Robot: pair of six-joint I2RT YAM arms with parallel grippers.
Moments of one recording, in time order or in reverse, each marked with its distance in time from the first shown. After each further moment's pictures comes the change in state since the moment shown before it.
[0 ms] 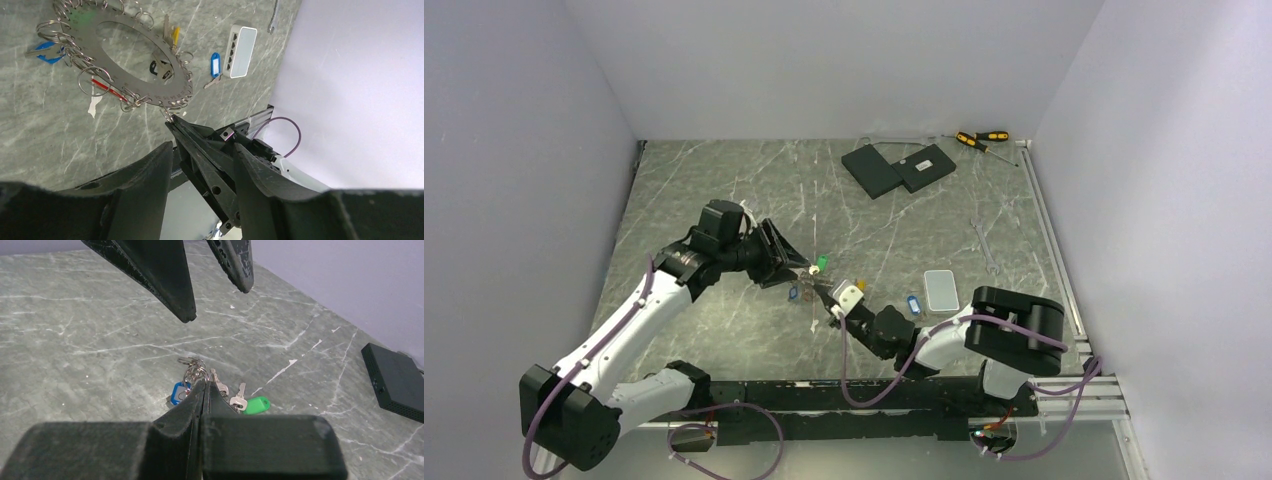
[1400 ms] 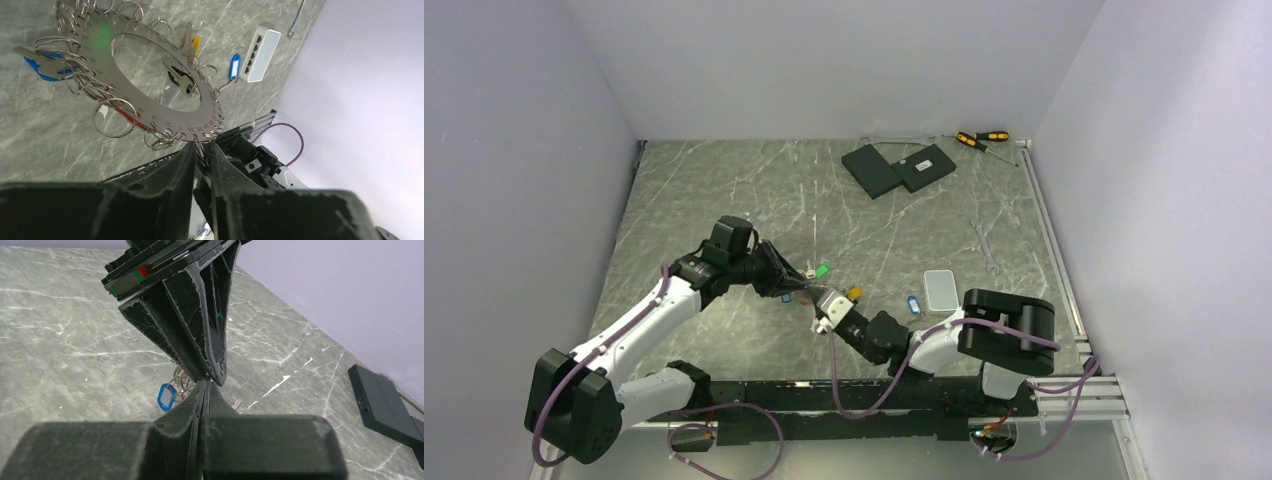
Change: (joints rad) left arm -0.012 0.029 -0.170 0.137 0.005 -0.101; right arm 0.058 0.040 0.039 0.033 0.038 -0.123
